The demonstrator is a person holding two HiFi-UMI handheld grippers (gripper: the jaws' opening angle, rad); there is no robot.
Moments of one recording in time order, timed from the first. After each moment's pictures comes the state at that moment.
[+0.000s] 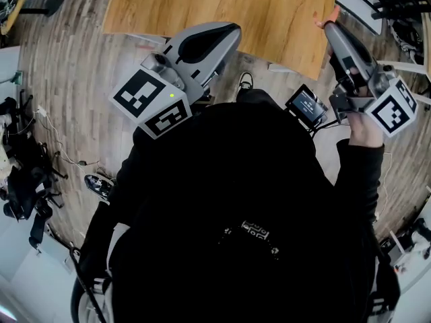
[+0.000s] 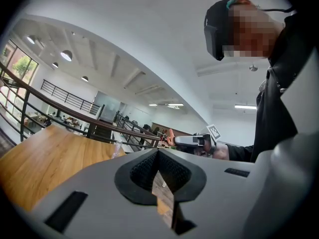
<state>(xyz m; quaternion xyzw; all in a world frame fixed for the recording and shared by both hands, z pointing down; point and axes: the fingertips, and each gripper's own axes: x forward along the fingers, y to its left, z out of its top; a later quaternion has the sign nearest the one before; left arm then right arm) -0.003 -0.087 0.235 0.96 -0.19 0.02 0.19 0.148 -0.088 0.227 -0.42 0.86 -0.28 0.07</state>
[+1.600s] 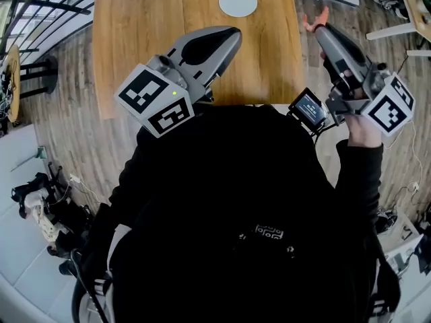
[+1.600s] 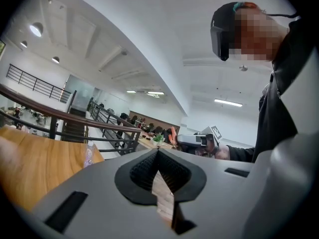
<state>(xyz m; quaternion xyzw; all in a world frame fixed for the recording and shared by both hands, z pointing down) 0.109 -0.147 0.237 0.98 -0.02 0.07 0.18 0.232 -0.097 0.226 -0.52 0.80 -0.26 0.15</state>
